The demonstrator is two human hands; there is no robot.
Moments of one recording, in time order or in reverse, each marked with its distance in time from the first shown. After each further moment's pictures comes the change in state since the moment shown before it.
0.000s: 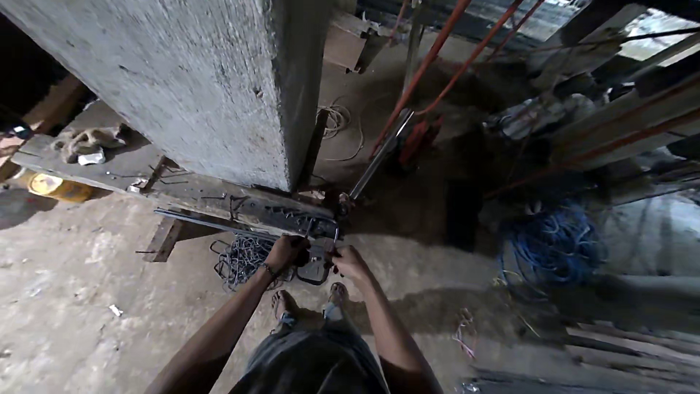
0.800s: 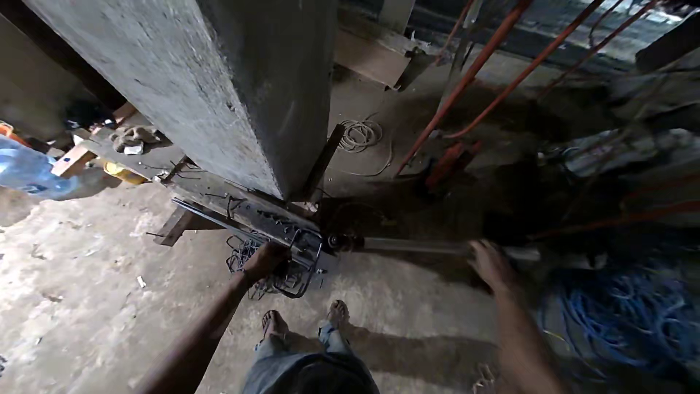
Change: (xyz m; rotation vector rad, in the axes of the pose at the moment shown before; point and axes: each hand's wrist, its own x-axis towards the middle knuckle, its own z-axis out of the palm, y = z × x) left_hand -0.003 0.004 0.008 0.141 0.115 -0.052; right_hand 0.058 0.210 -0.363 -0.761 0.513 -0.169
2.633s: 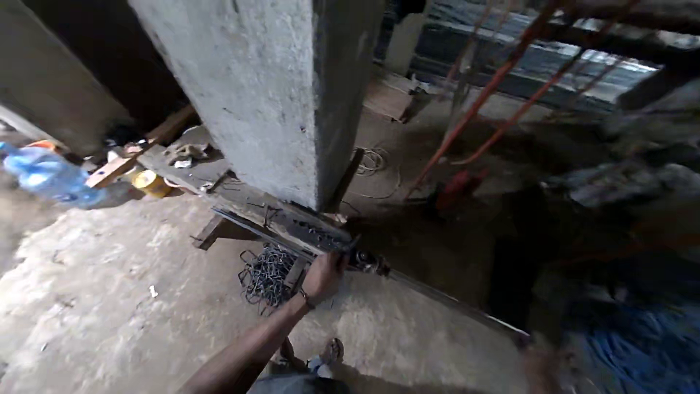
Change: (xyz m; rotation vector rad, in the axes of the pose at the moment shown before) left_hand -0.082 0.085 0.045 0.302 0.225 0.235; right_hand -0.168 -0.011 0.063 0.853 0.495 0.710
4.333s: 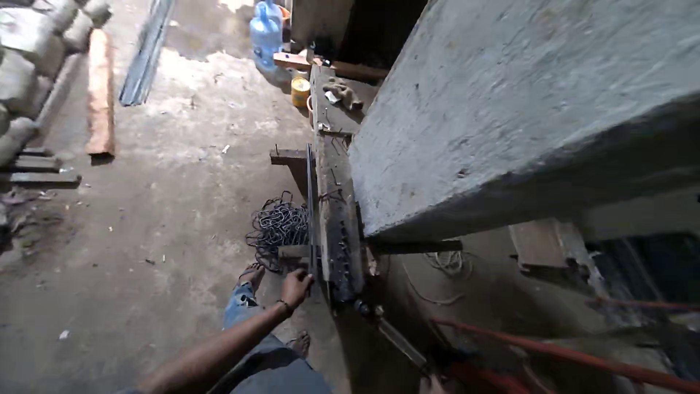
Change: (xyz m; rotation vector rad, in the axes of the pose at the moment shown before) left_hand 0.073 -0.096 0.150 -0.862 0.759 -0.828; right_hand 0.066 -0.223 0.219 -0.786 -0.634 -1.352
